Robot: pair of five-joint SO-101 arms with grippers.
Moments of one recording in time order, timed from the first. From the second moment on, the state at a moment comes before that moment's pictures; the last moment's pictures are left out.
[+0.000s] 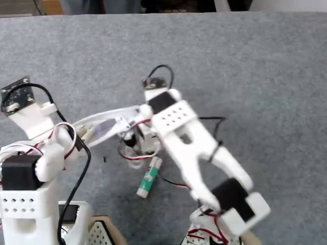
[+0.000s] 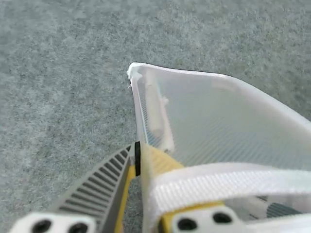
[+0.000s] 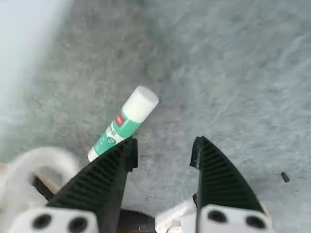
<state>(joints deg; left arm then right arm) -6.3 -57.7 25.4 97.2 26.1 -33.9 -1.2 16.9 91.3 -22.2</state>
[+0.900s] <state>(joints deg) -18.0 -57.6 22.5 97.2 26.1 -37.4 39.4 -6.2 99.7 -21.1</state>
